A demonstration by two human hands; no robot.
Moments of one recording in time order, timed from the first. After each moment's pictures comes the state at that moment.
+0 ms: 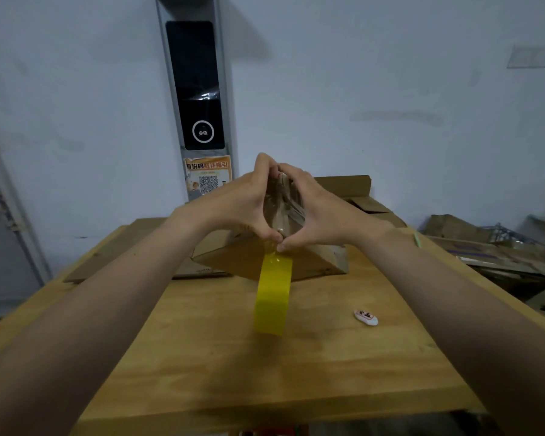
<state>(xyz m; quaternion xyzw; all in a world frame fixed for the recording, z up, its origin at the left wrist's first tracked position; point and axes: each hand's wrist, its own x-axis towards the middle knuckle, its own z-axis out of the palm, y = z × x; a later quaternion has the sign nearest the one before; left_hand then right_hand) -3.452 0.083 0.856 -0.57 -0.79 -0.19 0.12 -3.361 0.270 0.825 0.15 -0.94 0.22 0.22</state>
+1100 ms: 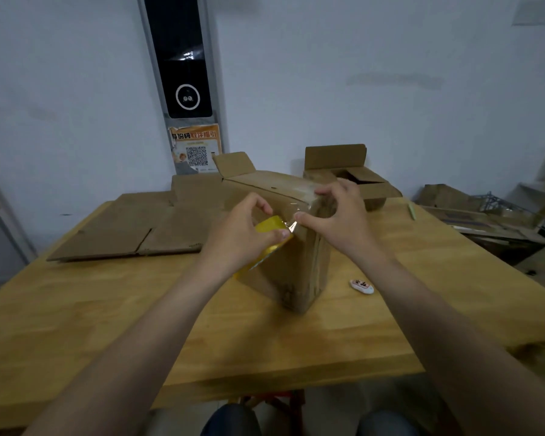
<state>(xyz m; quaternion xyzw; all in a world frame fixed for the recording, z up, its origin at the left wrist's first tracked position) -3.412 0.081 0.760 -0.31 -0.87 -0.38 0.06 -3.362 0.290 0.728 -0.13 -0.86 0.34 0.37</state>
